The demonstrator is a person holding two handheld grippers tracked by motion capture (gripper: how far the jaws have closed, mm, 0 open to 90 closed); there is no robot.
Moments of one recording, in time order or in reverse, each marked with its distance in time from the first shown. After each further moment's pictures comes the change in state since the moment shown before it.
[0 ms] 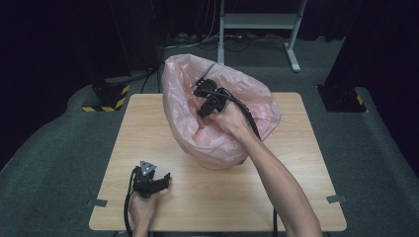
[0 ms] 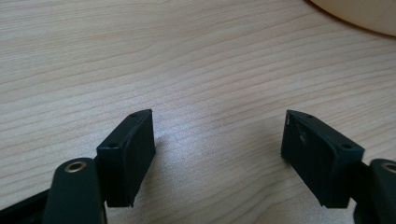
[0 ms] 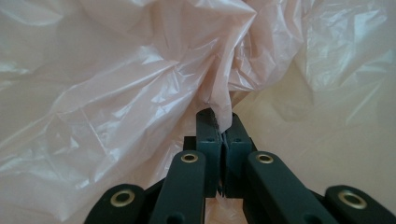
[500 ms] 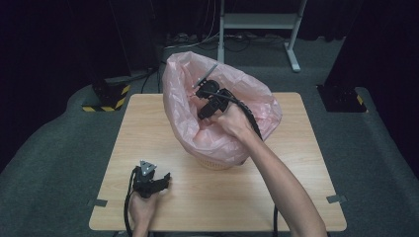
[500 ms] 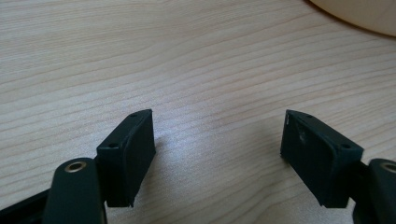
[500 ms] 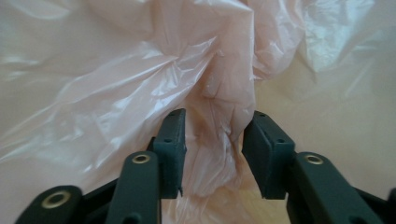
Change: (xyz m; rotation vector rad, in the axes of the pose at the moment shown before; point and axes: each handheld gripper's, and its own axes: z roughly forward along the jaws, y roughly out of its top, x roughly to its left) left arm 0.000 0.000 0.000 0.000 0.000 0.000; right arm 0.003 -0.006 -0.010 -0.036 -0.044 0.000
